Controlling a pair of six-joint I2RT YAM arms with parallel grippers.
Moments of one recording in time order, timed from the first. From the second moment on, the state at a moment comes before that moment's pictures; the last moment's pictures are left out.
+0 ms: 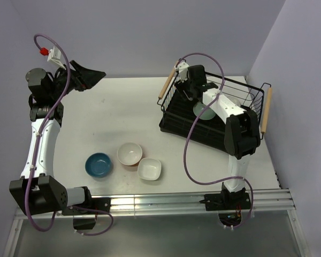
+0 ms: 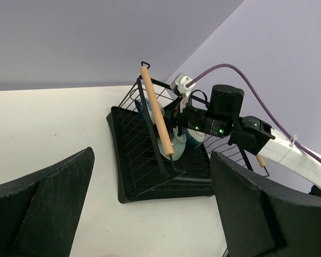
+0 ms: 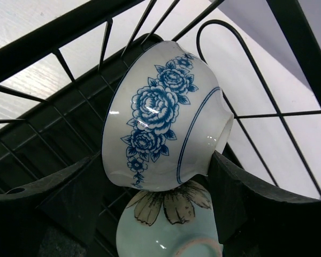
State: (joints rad) left arm 0.13 1.28 1.26 0.09 0.84 -0.70; right arm 0.30 1.92 1.58 -0.31 0.06 -0.39
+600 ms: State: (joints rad) left arm 0.14 1.27 1.25 0.08 0.84 -0.69; right arm 0.31 1.92 1.47 -0.16 0.09 -0.59
